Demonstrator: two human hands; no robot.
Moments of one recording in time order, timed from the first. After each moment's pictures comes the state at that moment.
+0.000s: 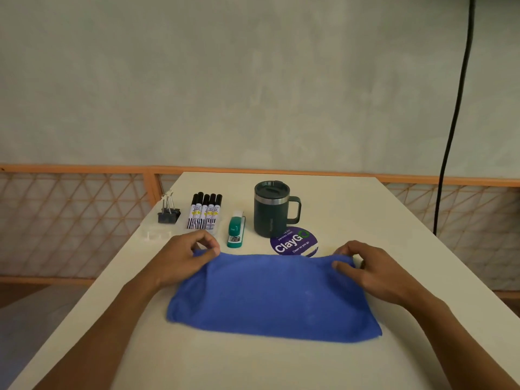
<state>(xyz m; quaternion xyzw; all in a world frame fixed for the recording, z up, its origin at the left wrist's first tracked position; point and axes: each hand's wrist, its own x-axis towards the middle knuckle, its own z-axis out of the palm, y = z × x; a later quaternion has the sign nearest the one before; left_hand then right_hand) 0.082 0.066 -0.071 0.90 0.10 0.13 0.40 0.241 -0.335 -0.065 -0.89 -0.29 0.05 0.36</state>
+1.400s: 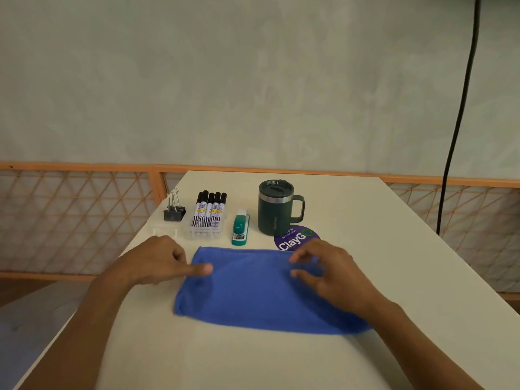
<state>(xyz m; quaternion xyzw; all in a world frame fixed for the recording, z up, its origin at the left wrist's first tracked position) 0.037 0.082 -0.027 0.94 0.22 -0.03 0.25 0.189 -0.268 -0.065 -0.82 -0.44 -0.04 0.37</state>
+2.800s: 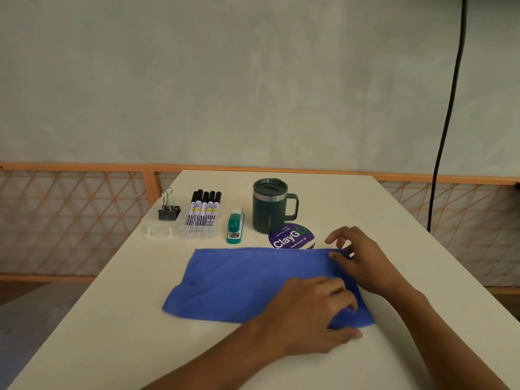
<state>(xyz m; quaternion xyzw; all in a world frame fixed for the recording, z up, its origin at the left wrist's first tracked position) 0.084 -0.161 -0.074 0.94 -0.26 0.17 0.13 0.238 -0.321 -0.067 -0.88 -0.31 -0.03 0.37</state>
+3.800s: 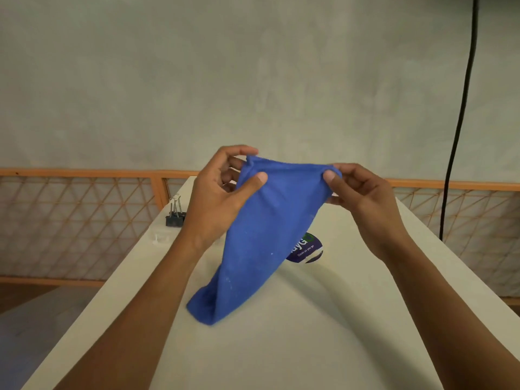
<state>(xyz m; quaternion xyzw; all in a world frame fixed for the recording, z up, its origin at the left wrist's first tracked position) 0.089 -0.031 0.062 0.74 -0.04 0.37 0.56 0.202 -0.265 0.059 -0.65 -0.31 -0.03 0.69</state>
